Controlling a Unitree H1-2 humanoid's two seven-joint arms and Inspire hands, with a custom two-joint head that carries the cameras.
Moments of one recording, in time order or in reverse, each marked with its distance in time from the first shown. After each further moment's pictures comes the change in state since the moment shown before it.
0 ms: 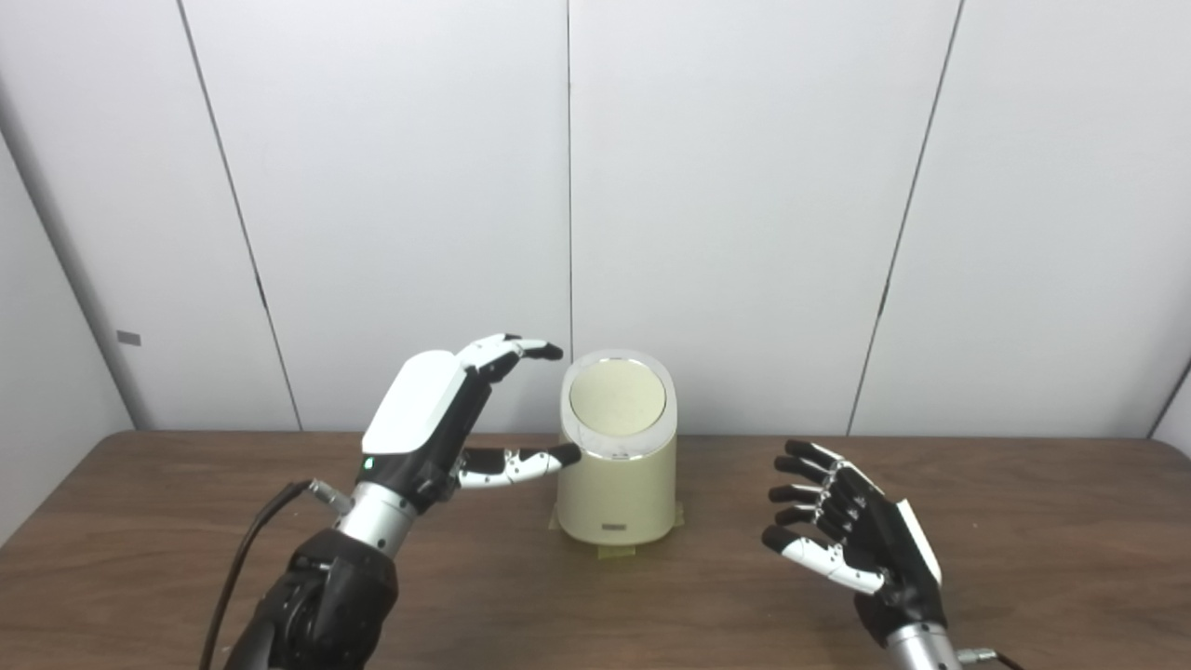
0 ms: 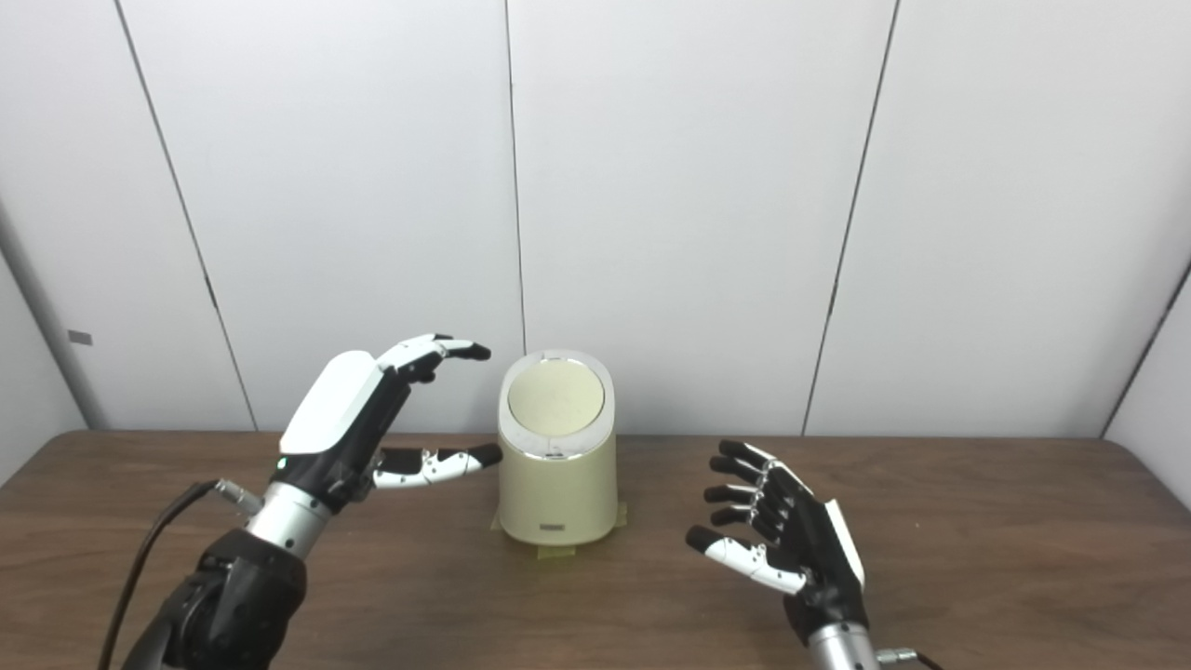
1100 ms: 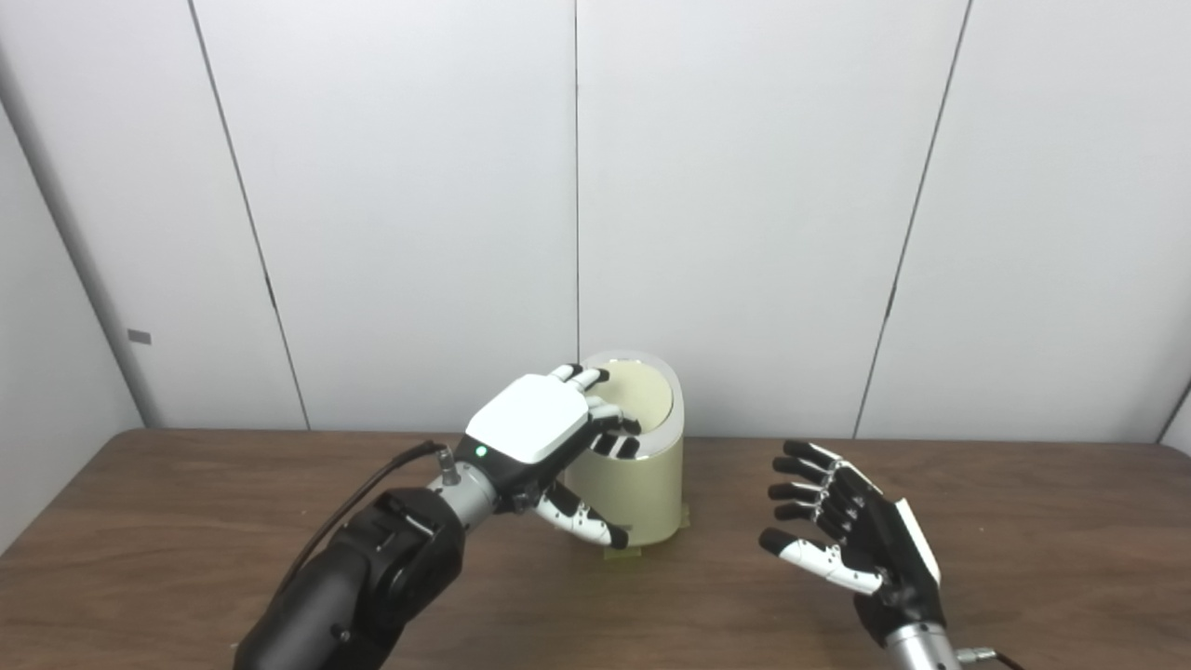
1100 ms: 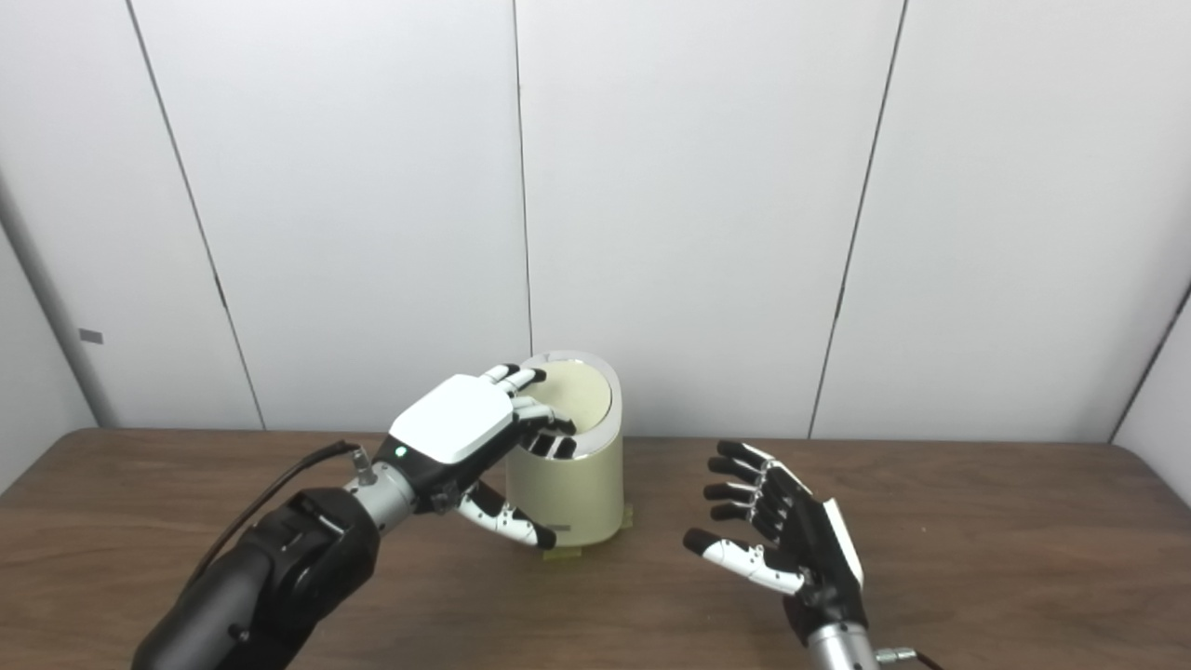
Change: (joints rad) left arm -0.239 0.122 -0.365 0.182 0.324 -0.010 -0.176; right arm -0.002 0.002 0.002 0.000 -0.015 -0.003 0.000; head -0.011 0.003
